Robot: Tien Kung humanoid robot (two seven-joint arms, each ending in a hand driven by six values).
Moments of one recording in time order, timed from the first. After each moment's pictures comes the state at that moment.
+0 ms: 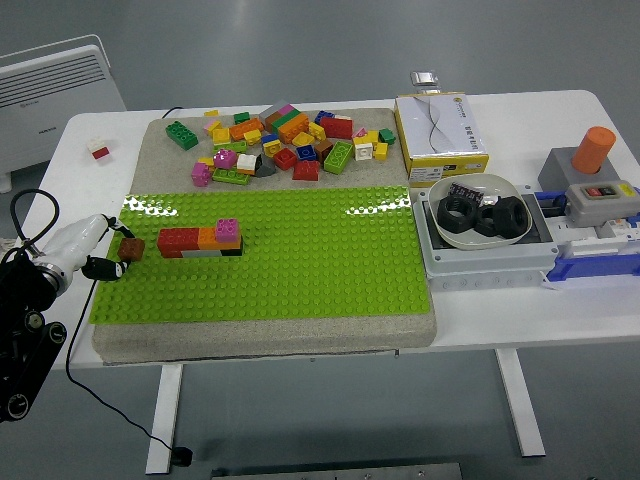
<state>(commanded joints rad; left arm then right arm) -0.35 0.27 -1.31 -1.09 2.18 -0.13 0.13 0.08 -0.05 2.27 0.21 -2.27 0.21 -0.04</state>
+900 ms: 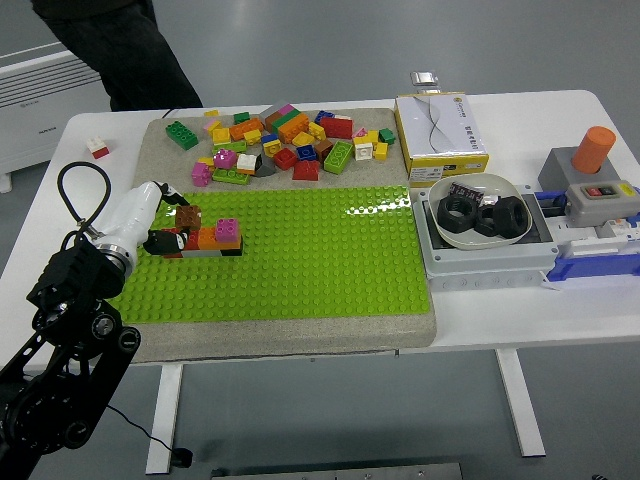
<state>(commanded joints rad) -0.31 0.10 -1.21 -1.46 2.20 -0.09 0.51 0.09 -0.06 2.27 0.22 -2.27 0.21 -0.05</state>
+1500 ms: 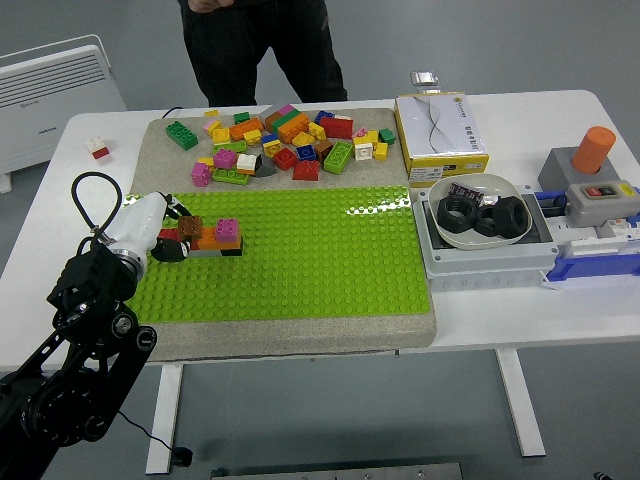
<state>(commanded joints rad) -0.33 0.07 -1.21 -1.35 2.24 -0.06 0.53 0.09 -0.06 2.27 0.23 -2.27 0.20 -0.06</state>
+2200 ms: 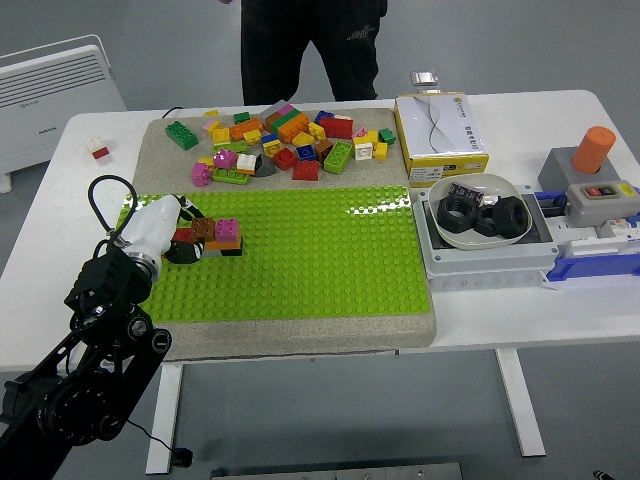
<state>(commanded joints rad) -0.34 0.05 -1.18 -1.31 2.24 -0.02 0.51 0.09 -0.05 2.27 0.23 -2.27 0.21 -0.06</state>
